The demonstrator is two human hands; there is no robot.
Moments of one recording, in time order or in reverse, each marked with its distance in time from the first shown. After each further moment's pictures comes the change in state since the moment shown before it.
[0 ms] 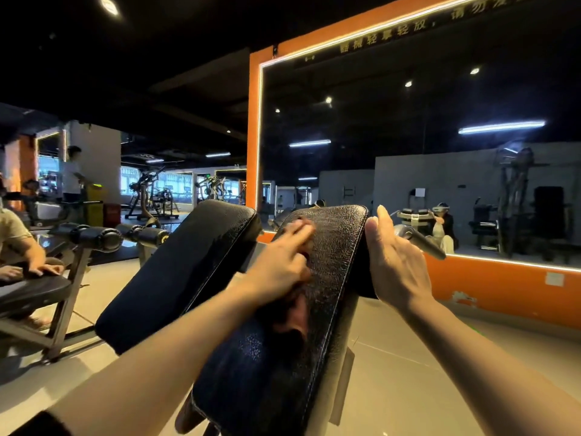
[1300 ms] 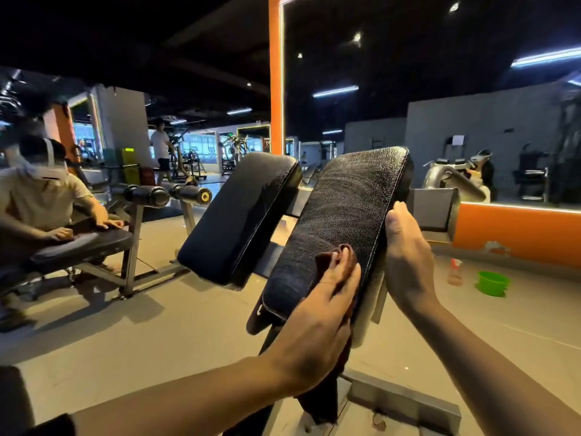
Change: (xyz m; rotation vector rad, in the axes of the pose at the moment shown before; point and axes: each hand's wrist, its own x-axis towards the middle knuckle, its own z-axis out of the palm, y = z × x) left_hand -0.188 0.029 0.014 -0.029 -0.123 0.156; right_hand -0.100 -0.064 0.013 0.507 0.003 0.282
